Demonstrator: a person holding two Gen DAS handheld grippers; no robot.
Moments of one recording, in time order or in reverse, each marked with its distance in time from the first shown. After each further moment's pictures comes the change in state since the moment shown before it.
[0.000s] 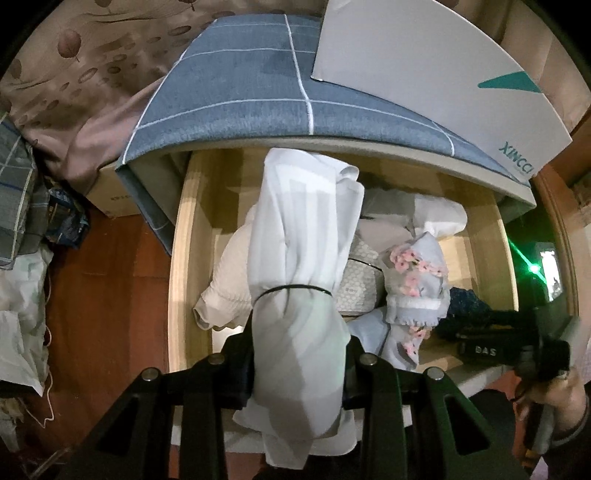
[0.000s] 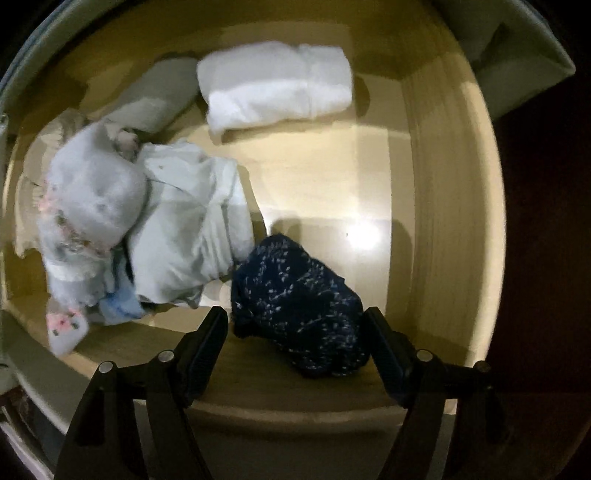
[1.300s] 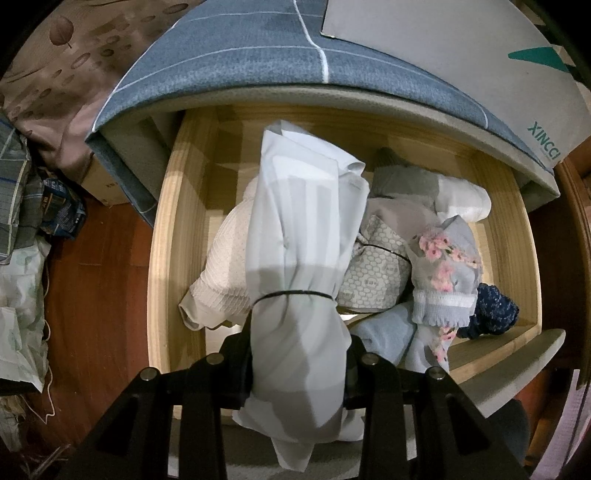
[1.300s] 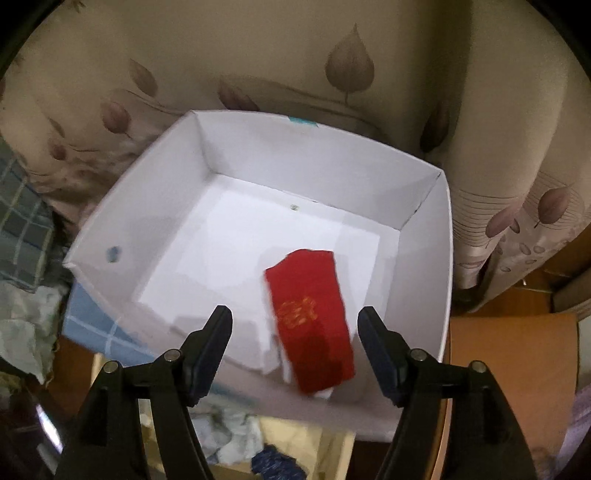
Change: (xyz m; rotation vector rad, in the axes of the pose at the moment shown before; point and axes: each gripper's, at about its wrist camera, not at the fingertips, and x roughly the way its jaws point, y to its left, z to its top) left arm 0.044 0.000 -0.003 -0.014 0.049 0.021; right arm -0.243 0.016 0.144 -0.115 -0.537 0.007
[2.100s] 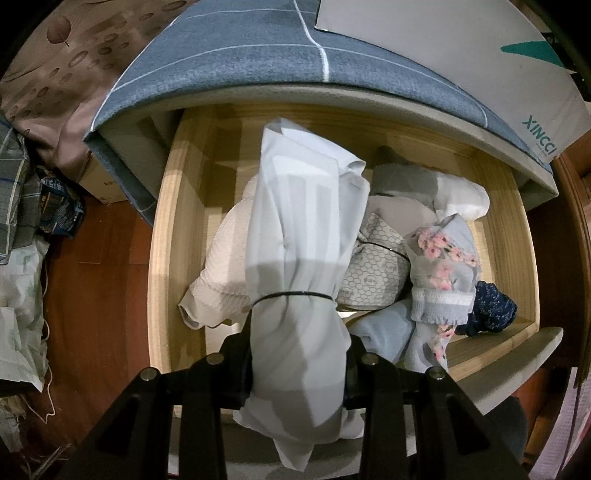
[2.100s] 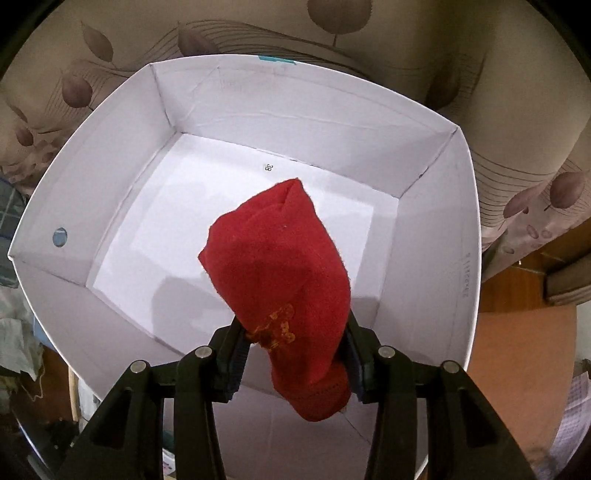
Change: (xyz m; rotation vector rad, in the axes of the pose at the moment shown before) left arm -0.001 0.001 0.002 -0.001 0.016 -0.006; right arm 0.064 -0.013 0.005 0.013 0.163 -0.065
